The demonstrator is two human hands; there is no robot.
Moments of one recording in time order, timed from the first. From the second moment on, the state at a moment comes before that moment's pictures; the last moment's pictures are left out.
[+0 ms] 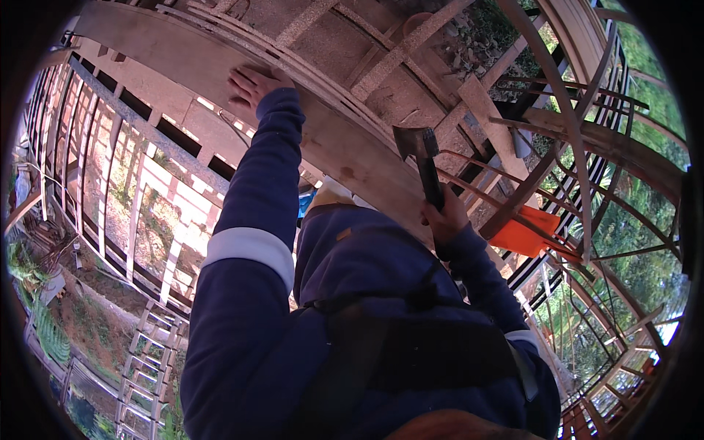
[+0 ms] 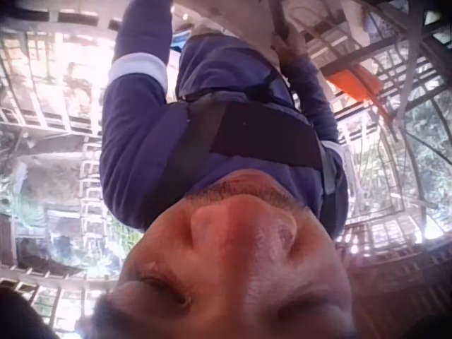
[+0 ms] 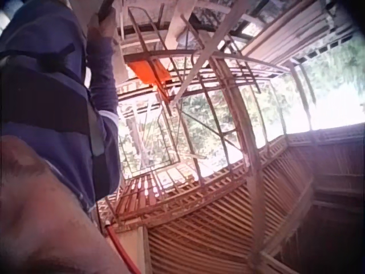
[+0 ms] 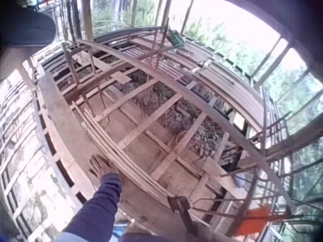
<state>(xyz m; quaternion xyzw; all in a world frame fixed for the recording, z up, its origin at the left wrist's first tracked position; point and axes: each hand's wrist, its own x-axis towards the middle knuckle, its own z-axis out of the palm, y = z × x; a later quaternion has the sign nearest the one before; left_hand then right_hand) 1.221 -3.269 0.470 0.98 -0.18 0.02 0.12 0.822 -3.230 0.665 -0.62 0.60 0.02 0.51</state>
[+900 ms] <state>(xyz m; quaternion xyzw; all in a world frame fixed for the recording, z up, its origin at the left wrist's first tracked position) 1.214 -3.276 0.482 0.96 -0.17 0.08 0.19 0.868 -3.297 0.670 -0.69 0.53 0.32 0.38</state>
